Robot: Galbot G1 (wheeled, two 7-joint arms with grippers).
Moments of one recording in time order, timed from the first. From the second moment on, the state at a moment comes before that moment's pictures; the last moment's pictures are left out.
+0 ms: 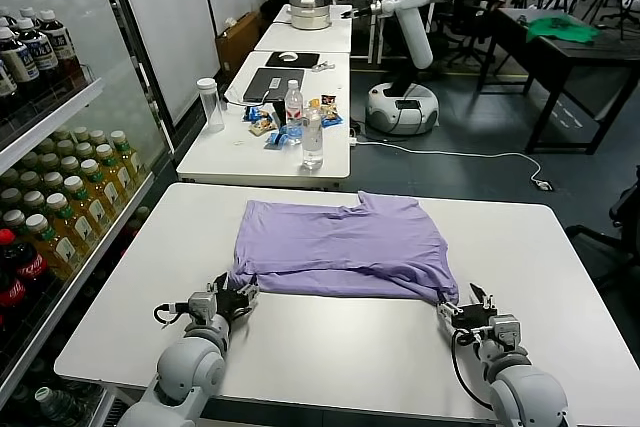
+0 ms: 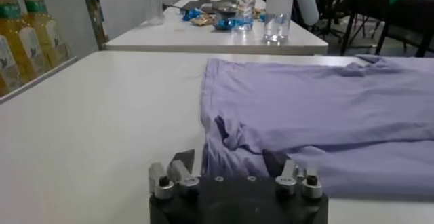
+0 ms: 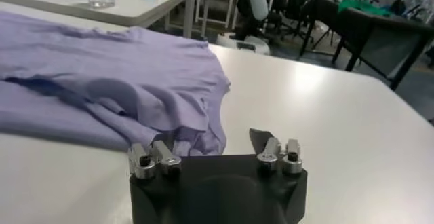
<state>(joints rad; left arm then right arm) 1.11 -1.22 -0.27 -1.78 -0.47 0.54 -0.31 -1.30 1.16 0.49 1.89 0.31 -0.50 0.05</state>
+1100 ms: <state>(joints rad) 1.17 -1.14 -0.32 -1.85 -0.59 0.54 -0.28 -1.45 1.10 0.60 2.04 0.42 -0.52 0.04</state>
